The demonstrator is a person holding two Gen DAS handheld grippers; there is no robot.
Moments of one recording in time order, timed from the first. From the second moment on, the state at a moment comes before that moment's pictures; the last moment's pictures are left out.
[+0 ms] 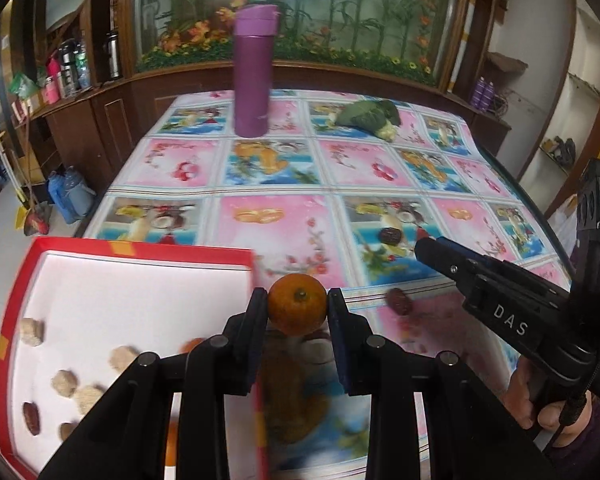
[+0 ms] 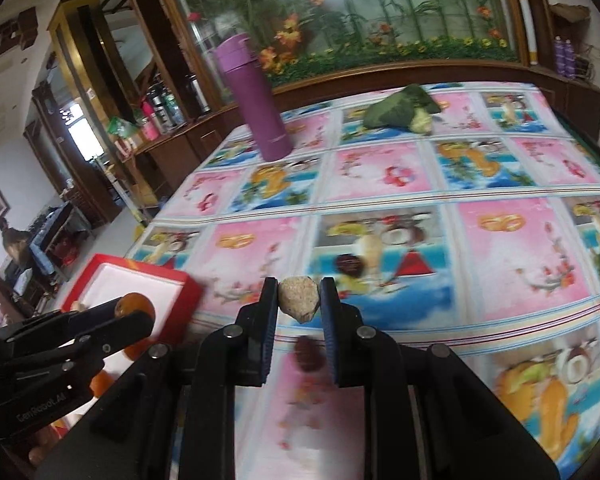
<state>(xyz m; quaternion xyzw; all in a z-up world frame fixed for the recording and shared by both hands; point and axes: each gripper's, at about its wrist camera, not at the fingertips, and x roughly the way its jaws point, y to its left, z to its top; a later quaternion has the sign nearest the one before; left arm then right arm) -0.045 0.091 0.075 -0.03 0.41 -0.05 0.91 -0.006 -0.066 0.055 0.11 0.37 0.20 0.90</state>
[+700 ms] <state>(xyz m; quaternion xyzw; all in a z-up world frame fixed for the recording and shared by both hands) -0.036 0.246 0.046 -0.07 0.44 0.09 0.89 0.011 0.148 0.050 -0.02 0.46 0.31 0.83</state>
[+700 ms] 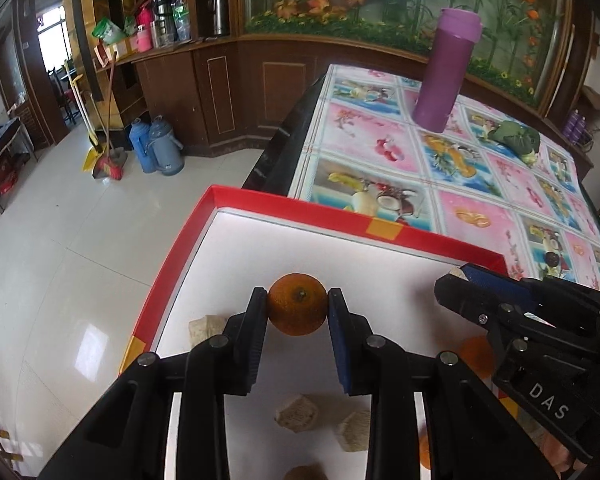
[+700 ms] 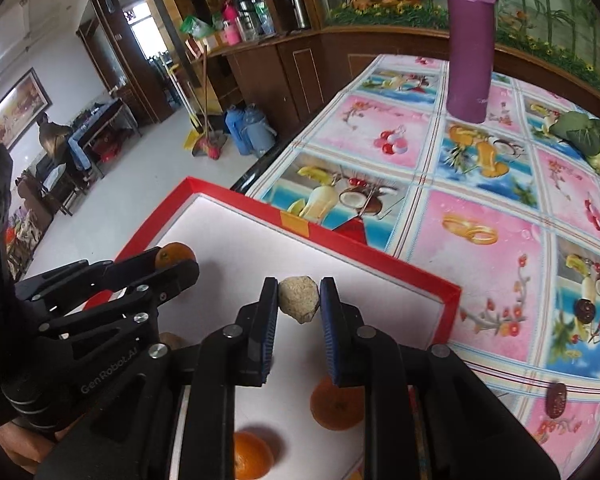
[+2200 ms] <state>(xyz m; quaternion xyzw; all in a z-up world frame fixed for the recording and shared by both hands) -0.062 0.121 0.079 0.01 0.43 -0.02 0.90 0.019 -0.094 0.073 0.11 0.41 0.16 0.89</state>
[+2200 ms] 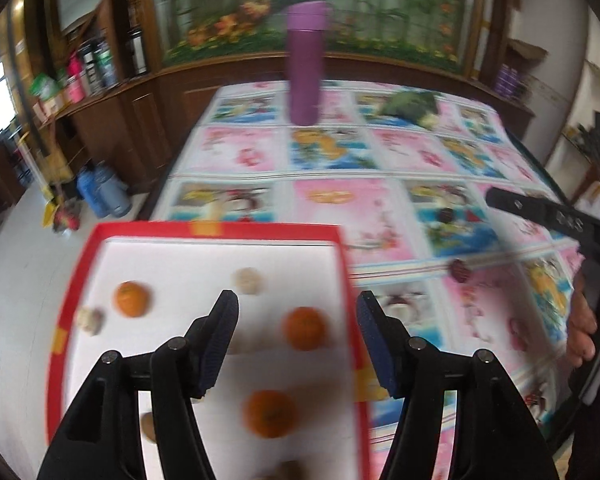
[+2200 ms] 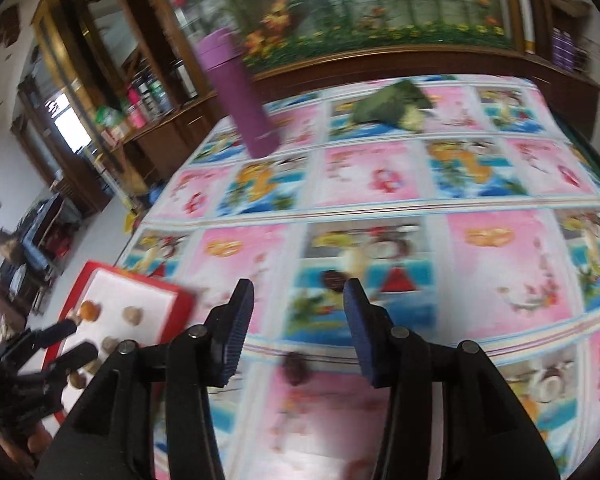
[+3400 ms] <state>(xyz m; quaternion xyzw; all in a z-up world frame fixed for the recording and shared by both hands) -0.020 0.019 0.022 -0.01 0.46 -0.10 0.88 0.051 -0.103 0.020 0.05 0.43 0.18 0.88</state>
